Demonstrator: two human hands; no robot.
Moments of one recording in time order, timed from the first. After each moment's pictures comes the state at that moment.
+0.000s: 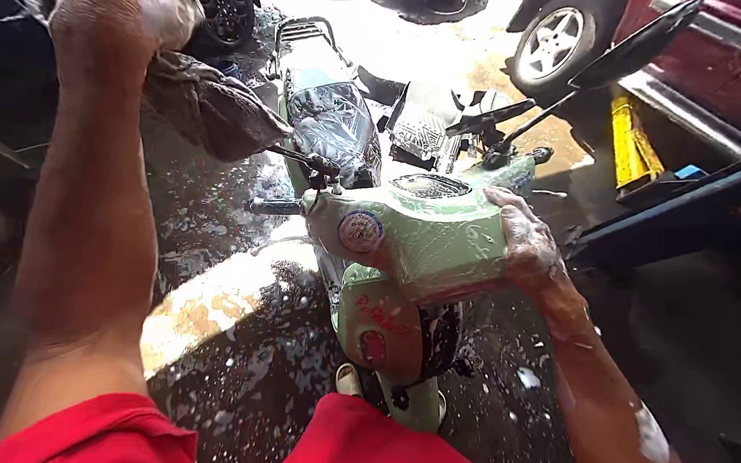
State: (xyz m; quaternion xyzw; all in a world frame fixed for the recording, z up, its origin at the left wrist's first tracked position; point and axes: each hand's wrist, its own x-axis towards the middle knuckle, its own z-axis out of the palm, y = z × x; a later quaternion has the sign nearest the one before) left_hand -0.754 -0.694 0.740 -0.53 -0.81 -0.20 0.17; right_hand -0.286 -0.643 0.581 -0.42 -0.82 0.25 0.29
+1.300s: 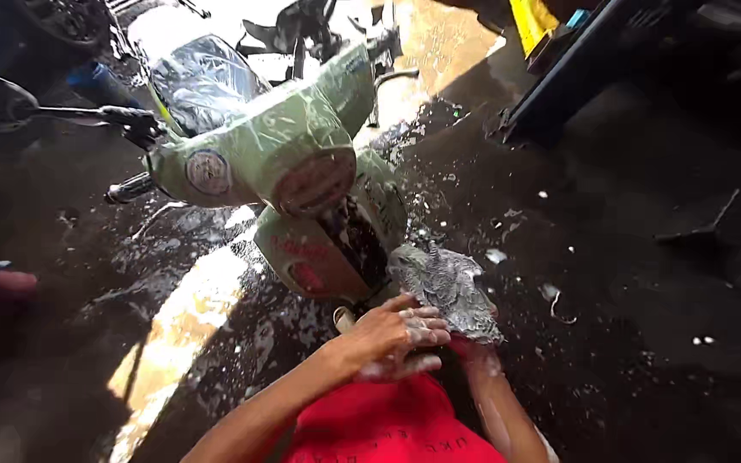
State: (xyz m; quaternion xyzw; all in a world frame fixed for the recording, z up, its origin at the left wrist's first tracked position) left_hand -0.305 -0.889 0.489 -0.88 -0.29 -0.18 -0.32; right_hand -0.104 -0.907 0.411 -0.30 -0.07 0.73 0.61
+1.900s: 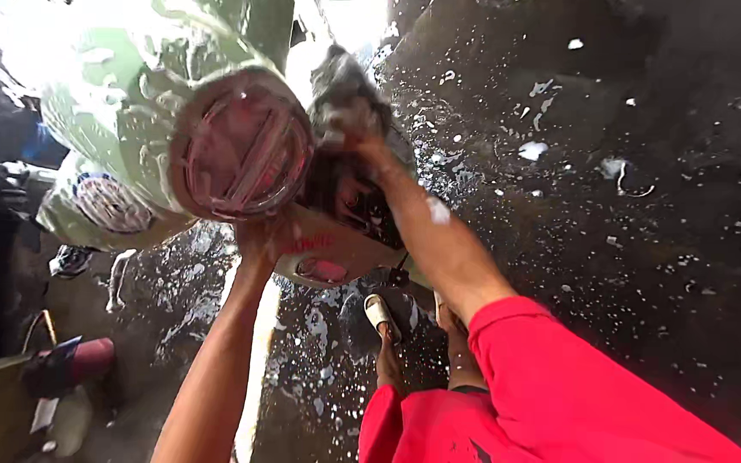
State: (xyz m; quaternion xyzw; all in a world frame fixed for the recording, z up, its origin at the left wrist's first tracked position) left_hand -0.459 -0.754 0.414 -0.74 -0.66 -0.08 -0.08; right_hand -0.236 -0.660 0.390 -0.57 -0.59 0.38 0.42
